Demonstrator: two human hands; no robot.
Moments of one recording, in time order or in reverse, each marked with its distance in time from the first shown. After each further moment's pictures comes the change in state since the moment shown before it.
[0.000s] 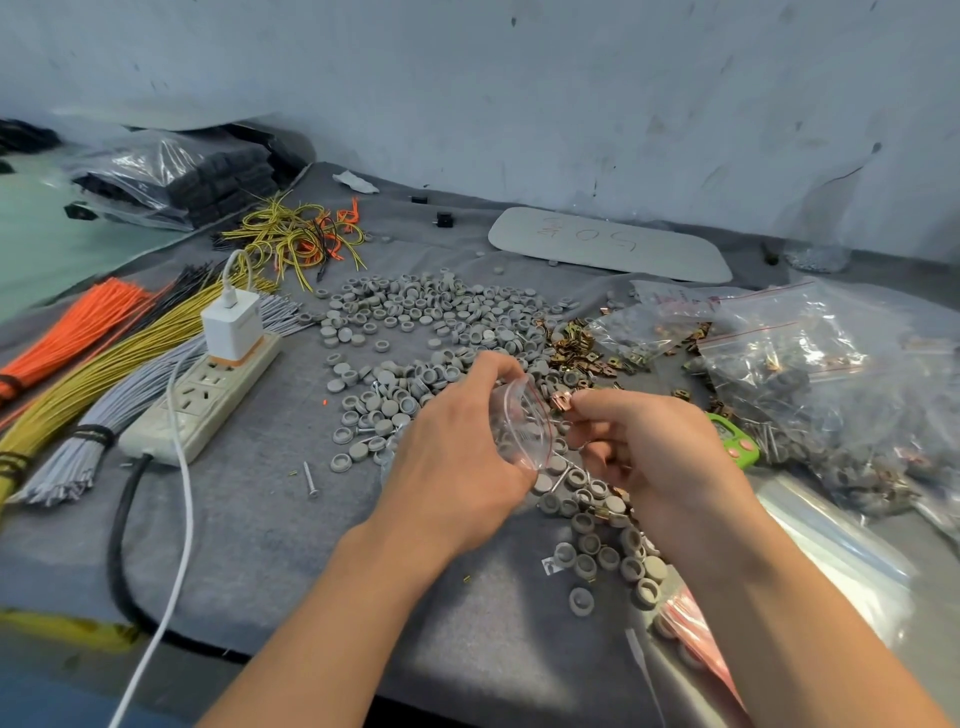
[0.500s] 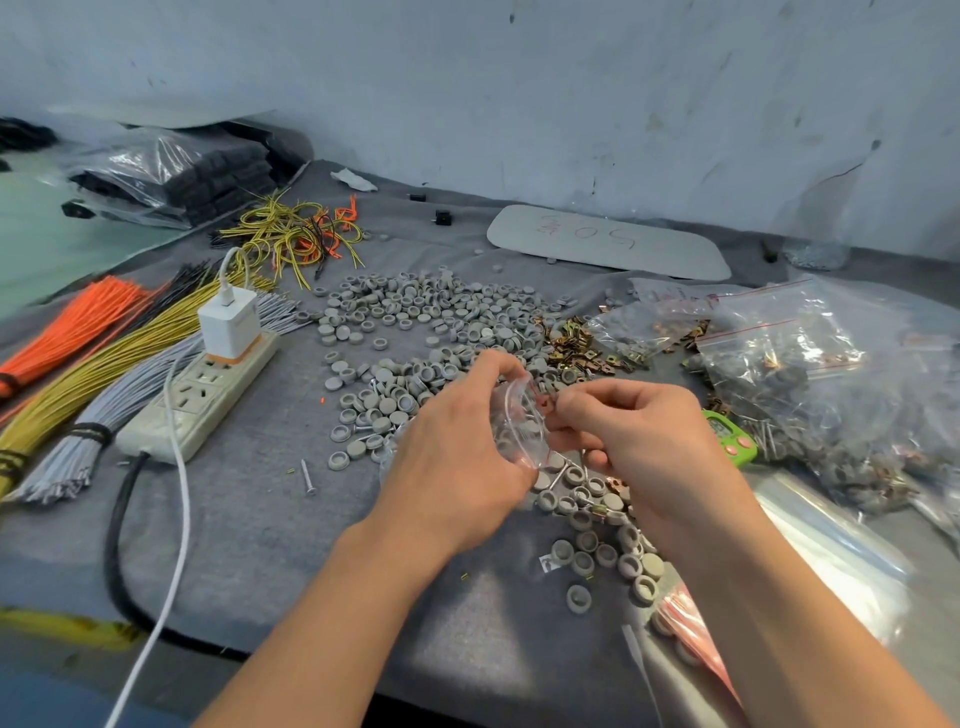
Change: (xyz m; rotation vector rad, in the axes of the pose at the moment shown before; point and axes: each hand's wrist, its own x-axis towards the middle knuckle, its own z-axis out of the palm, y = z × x) left_hand 0.000 0.001 0.001 -0.020 -0.008 0.013; right_hand -0.006 0.003 0.001 -0.144 -0.029 -0.218
